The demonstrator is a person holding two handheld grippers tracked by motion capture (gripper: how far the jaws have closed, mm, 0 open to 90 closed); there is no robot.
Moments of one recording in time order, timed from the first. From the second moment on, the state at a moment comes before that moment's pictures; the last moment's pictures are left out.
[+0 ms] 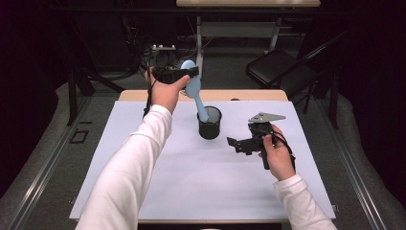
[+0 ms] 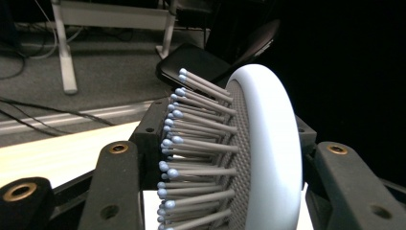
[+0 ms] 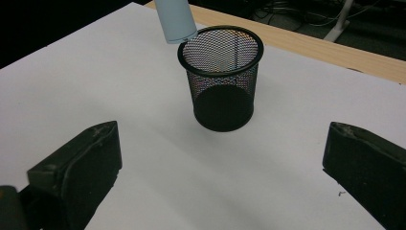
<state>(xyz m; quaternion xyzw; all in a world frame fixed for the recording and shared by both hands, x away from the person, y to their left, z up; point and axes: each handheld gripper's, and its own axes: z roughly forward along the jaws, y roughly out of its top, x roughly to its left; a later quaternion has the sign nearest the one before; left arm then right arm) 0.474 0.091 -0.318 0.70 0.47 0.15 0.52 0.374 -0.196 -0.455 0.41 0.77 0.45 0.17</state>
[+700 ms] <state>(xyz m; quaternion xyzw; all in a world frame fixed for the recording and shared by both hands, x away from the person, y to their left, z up) 0.476 0.064 -0.328 0.70 0.44 0.20 0.52 0.374 -0.197 -0.456 0.41 0.77 0.45 0.17</state>
